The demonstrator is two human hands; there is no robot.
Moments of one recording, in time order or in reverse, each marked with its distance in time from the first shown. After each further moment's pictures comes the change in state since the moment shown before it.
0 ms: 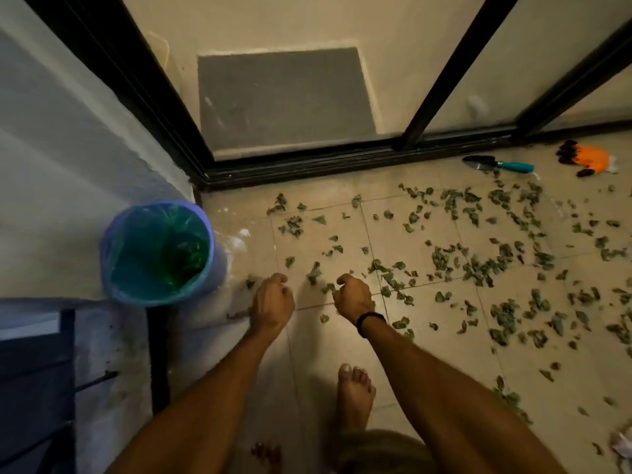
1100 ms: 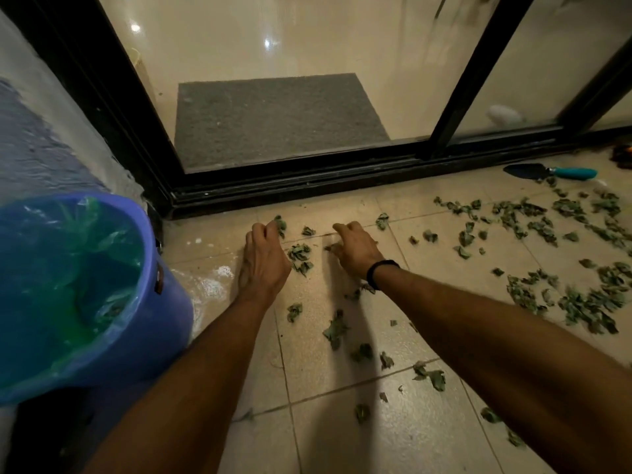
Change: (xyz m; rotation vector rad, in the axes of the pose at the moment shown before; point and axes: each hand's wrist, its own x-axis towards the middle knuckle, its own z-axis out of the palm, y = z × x) left_hand 0.256 -0.055 0.087 0.243 0.432 0.531; right_hand 0.259 -0.030 0.041 -0.132 0.331 -0.405
